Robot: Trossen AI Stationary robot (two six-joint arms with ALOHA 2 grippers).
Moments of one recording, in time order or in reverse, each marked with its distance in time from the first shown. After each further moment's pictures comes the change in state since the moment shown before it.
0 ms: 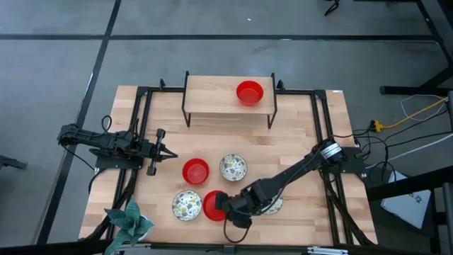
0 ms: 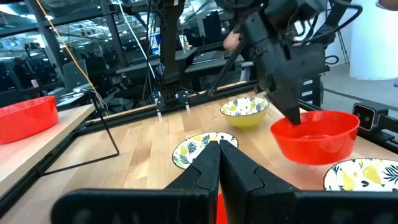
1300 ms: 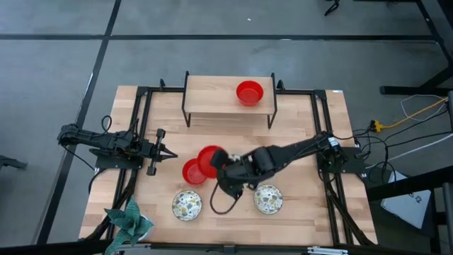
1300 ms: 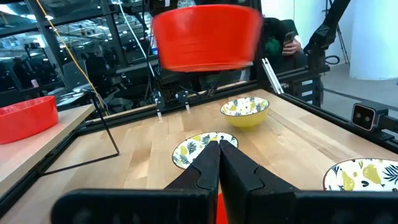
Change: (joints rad) left arm 0.000 0.000 0.000 0.000 0.000 0.000; right arm -0.160 -0.002 0.617 -0.664 0.247 0.181
